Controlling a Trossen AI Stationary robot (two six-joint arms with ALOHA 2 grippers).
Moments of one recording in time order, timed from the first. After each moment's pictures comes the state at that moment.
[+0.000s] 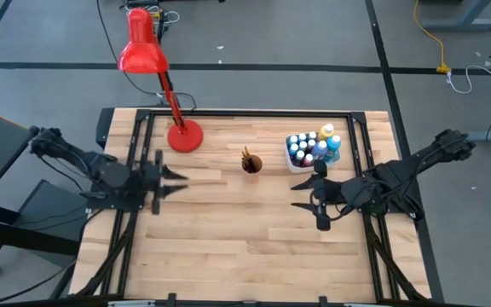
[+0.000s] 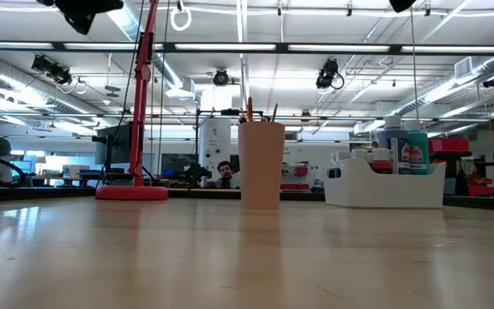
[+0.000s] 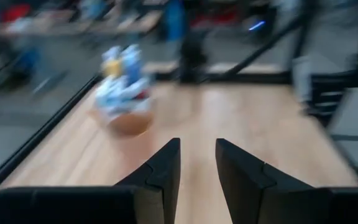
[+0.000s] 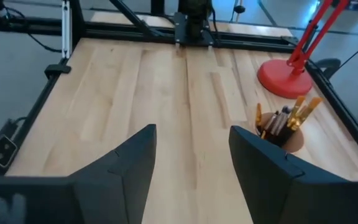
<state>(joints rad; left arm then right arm) -0.46 0.58 0.62 -0.32 -0.57 -0.16 0.46 1.03 0.91 -0.33 0.46 0.13</state>
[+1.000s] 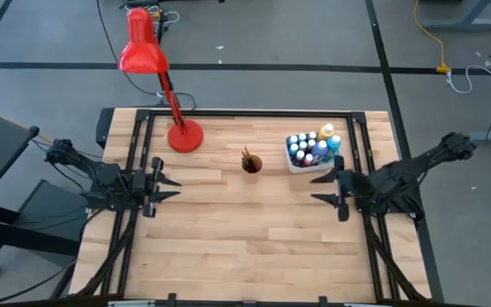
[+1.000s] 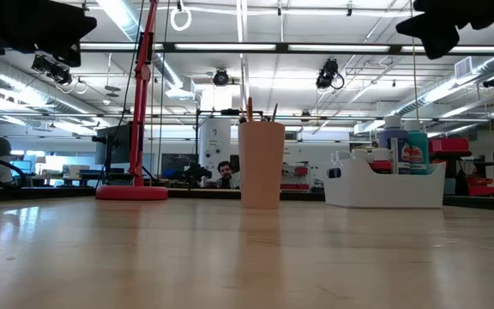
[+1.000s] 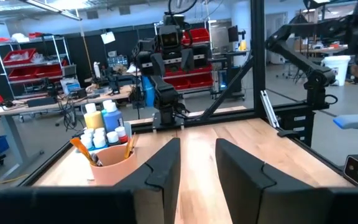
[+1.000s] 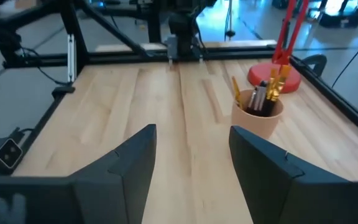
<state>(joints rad) -0.47 0.11 0.12 0.10 -0.43 0.14 0.45 0.59 0.50 -0.17 0.48 0.16</state>
